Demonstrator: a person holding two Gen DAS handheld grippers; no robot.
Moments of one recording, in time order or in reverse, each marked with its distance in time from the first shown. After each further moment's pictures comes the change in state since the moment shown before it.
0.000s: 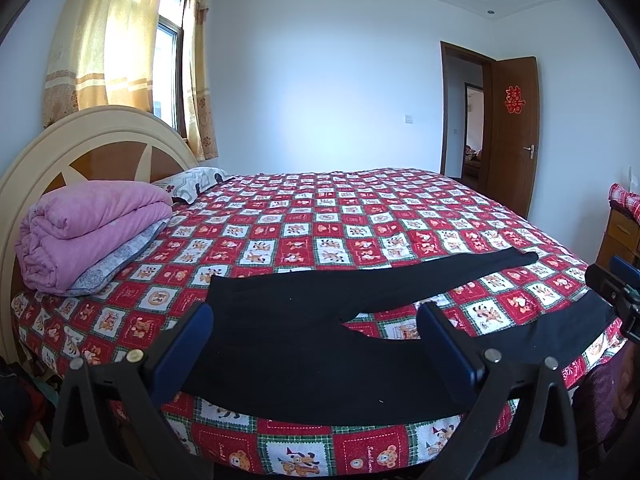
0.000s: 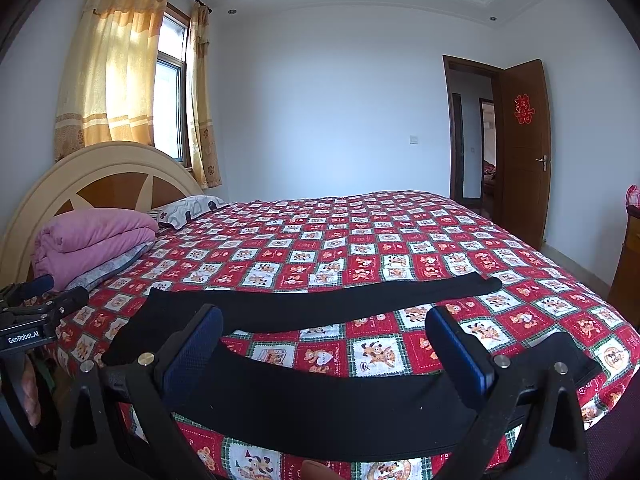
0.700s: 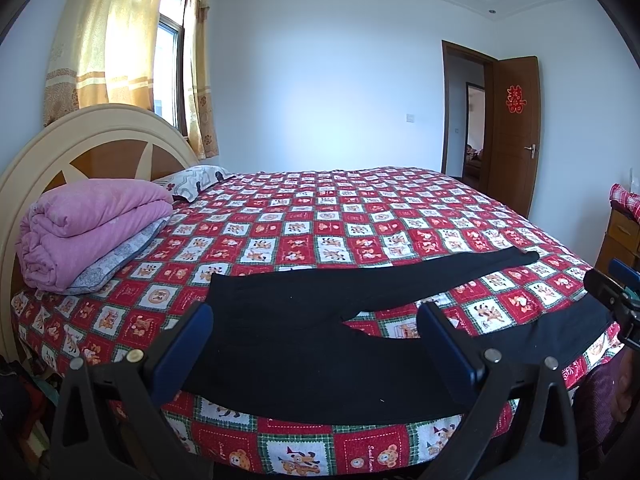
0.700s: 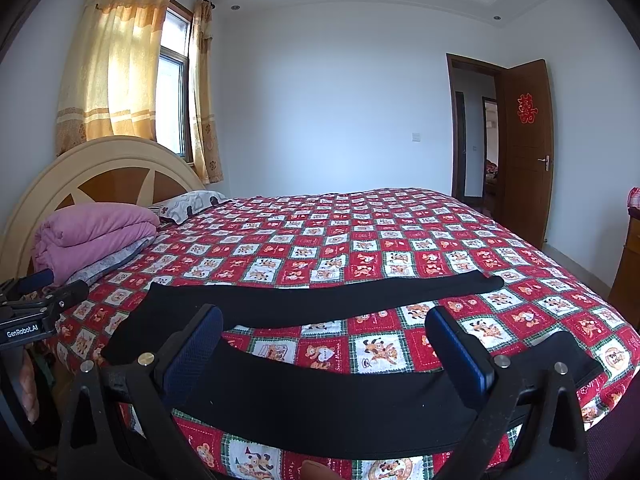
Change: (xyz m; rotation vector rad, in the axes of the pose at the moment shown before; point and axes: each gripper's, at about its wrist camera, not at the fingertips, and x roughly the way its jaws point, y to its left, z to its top) left arm 0.001 0.002 0.000 -0.003 0.001 -0.001; right arm 0.005 0.001 -0.003 -0.010 0.014 0.005
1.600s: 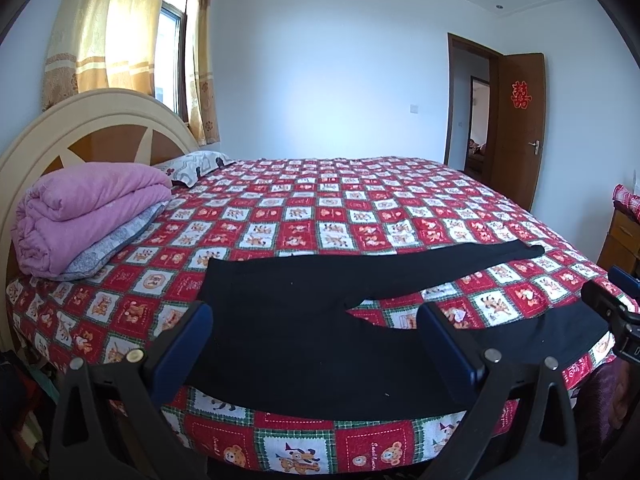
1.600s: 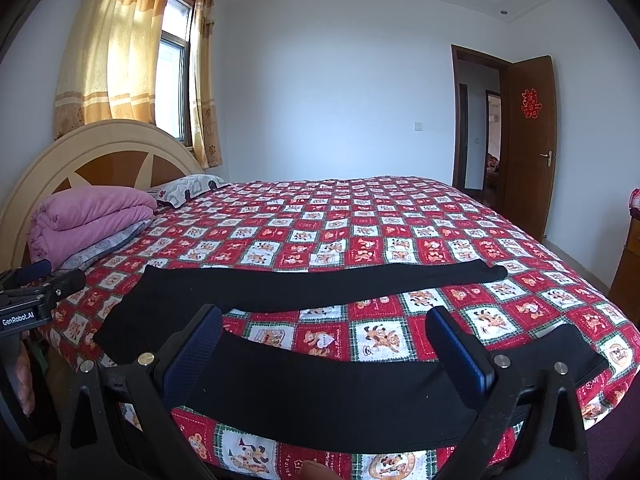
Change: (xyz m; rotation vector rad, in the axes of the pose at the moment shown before) left arm 0.019 0.005 -0.016 -0.018 0.047 -0.002; right arm 0.019 0.006 -0.013 -0.031 0.057 -0.008
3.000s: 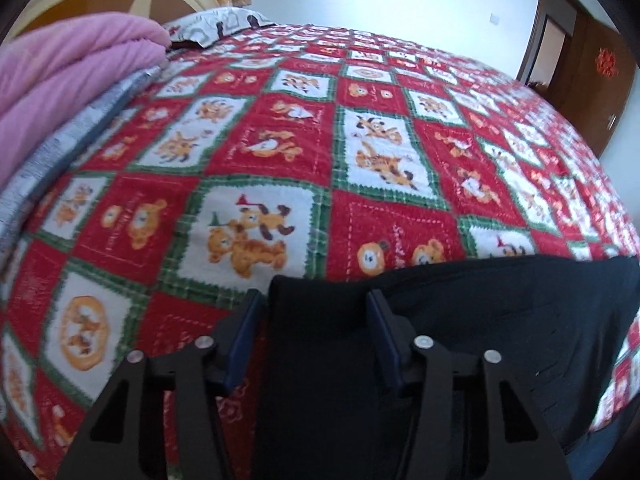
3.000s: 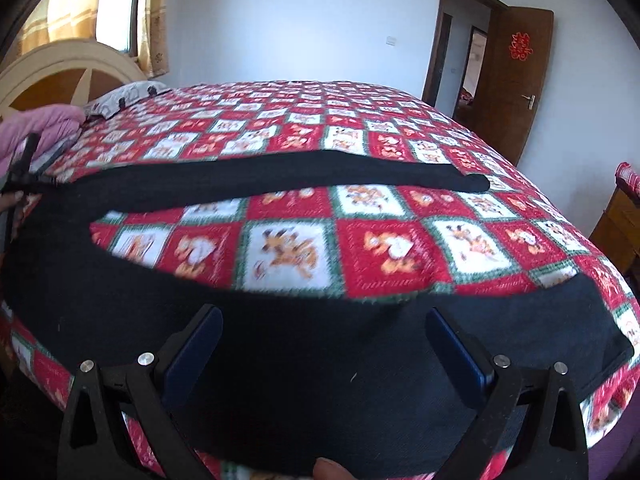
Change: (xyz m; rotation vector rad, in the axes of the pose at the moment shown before) left arm 0.352 0.177 0.021 -0.148 0.471 0.026; right arm 0.137 -0.088 -0.058 -0.019 0.331 -0.158
